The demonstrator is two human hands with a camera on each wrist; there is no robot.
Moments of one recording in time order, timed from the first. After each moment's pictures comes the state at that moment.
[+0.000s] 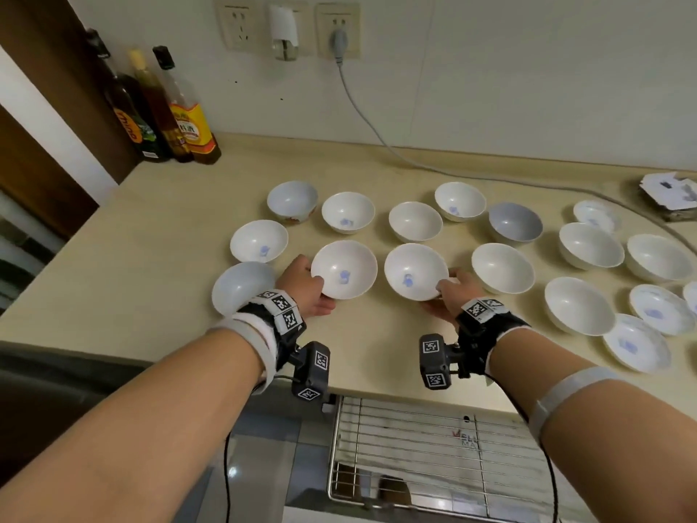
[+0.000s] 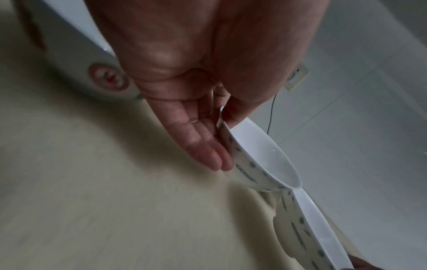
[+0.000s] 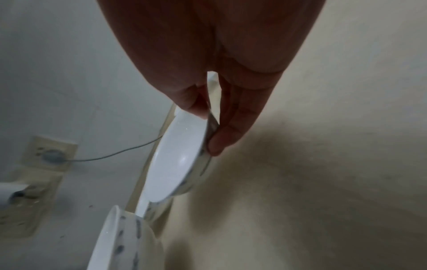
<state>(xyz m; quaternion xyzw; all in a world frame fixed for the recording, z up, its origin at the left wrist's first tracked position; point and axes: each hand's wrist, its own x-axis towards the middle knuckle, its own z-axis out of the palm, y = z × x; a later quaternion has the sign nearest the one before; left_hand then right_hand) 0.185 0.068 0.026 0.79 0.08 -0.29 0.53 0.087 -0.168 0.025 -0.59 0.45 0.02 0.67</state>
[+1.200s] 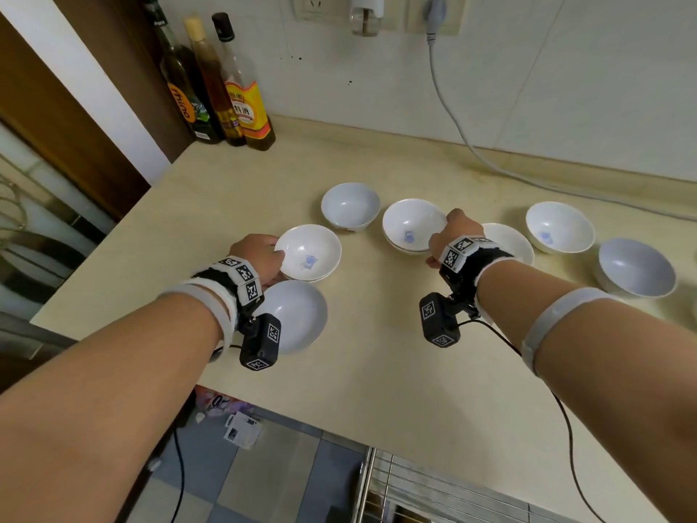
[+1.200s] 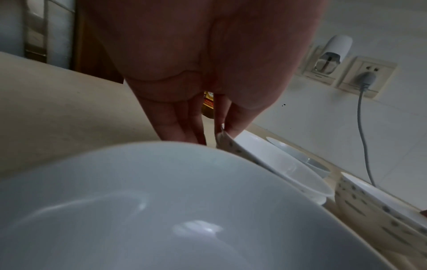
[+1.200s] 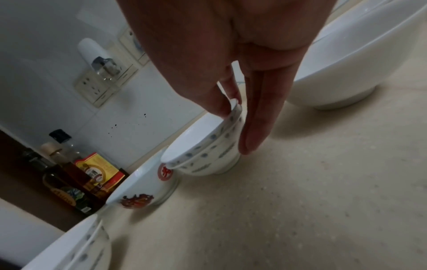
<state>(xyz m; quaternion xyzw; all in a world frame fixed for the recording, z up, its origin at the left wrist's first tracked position) 0.320 0.184 0.022 0.92 0.11 -0.17 0.34 0.291 -0.117 0.032 -0.88 0.30 0.11 0.35</state>
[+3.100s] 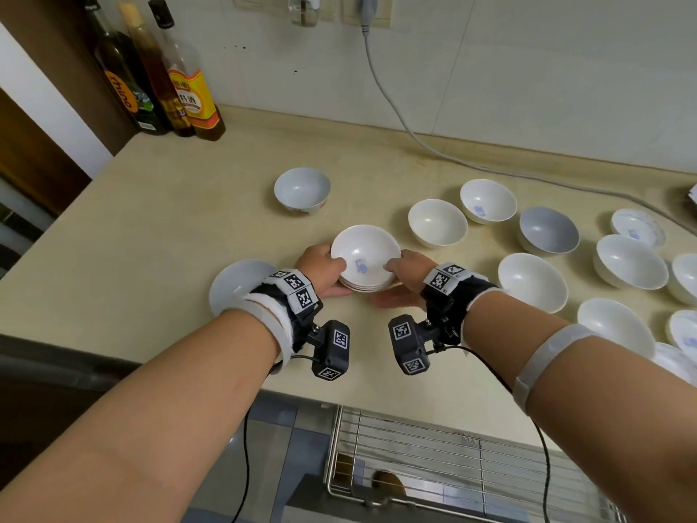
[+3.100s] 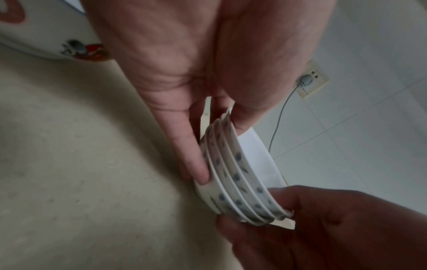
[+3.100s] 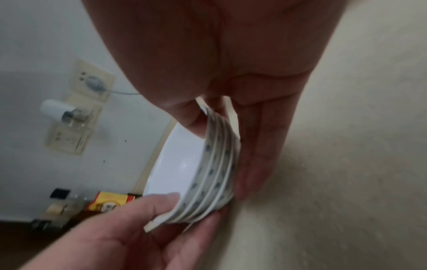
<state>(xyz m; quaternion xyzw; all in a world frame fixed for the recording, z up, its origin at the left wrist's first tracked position) 0.231 0.046 0.020 0.71 0.12 -0.33 0.62 0.179 -0.106 0.043 -0.69 0.35 0.22 0.59</state>
